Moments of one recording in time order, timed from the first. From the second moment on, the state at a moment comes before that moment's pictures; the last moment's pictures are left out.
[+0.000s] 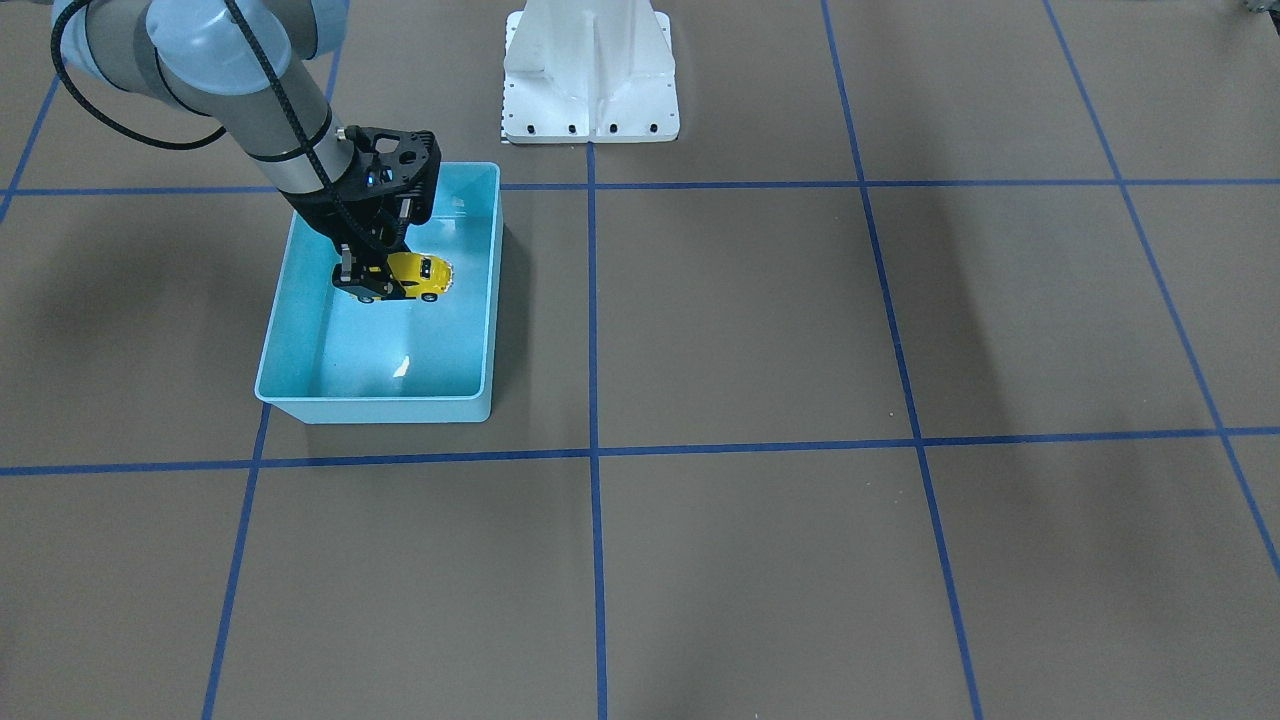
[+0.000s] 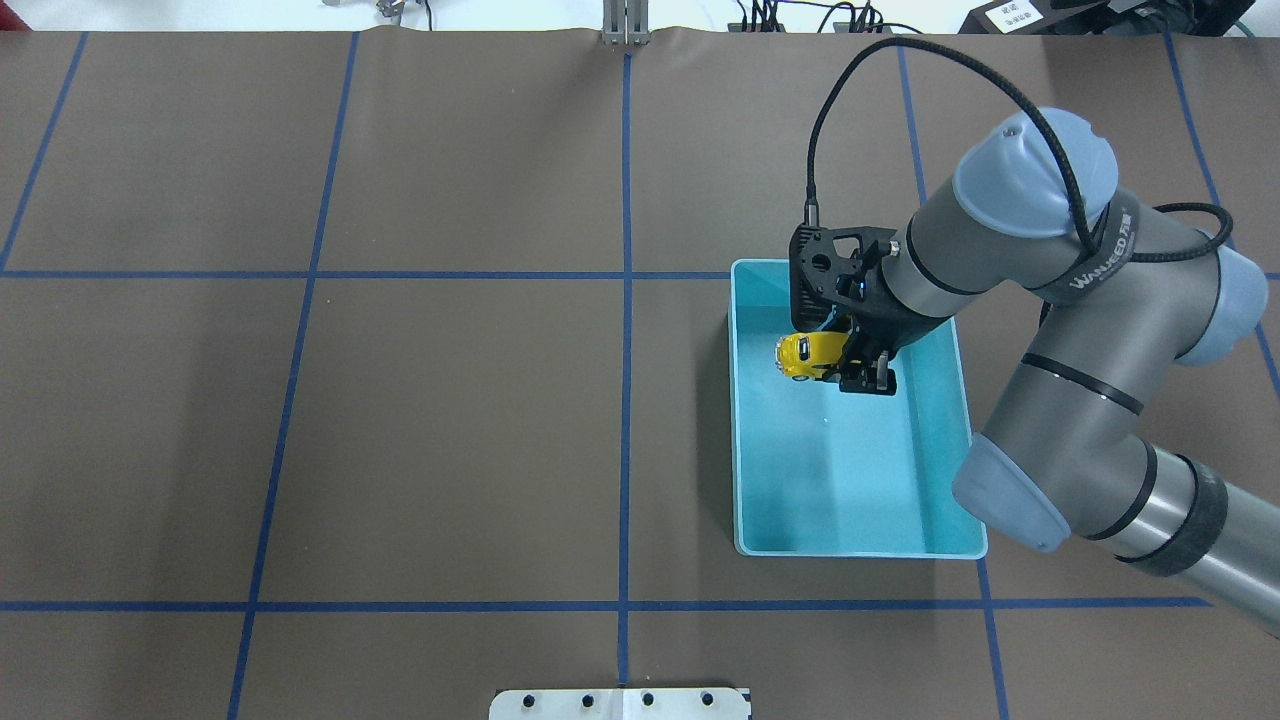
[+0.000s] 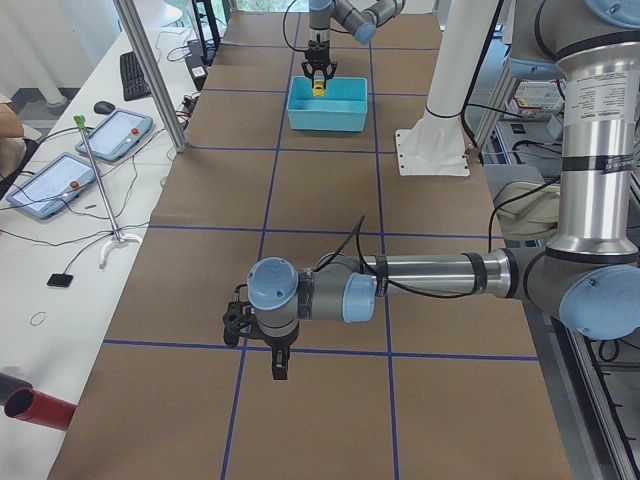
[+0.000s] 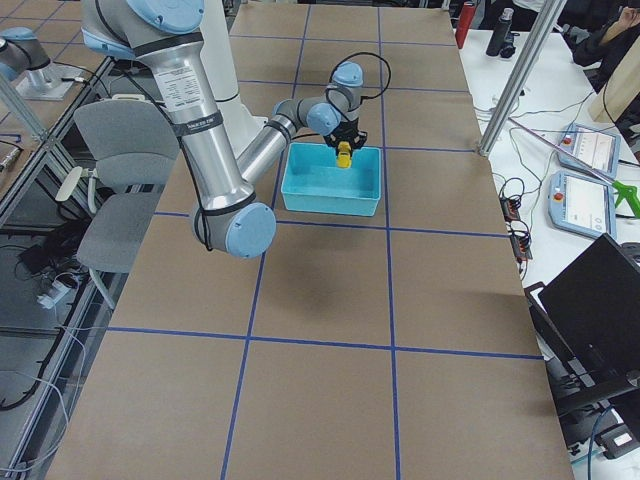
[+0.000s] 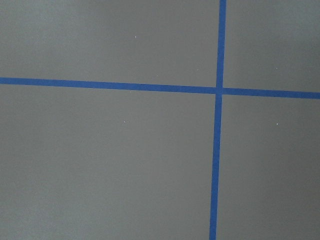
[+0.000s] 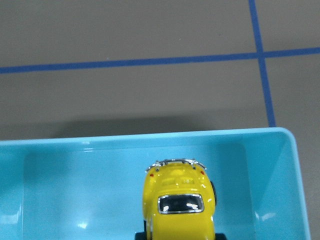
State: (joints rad) left arm -1.61 -1.51 -1.59 -1.64 -2.35 -0.04; right arm 0.68 -1.19 1.91 -1.51 2.08 -0.41
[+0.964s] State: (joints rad) left arm -1.61 -1.51 -1.59 -1.64 -2.35 -0.04; right arm 0.59 -1.23 1.81 -1.37 1.99 -0.39
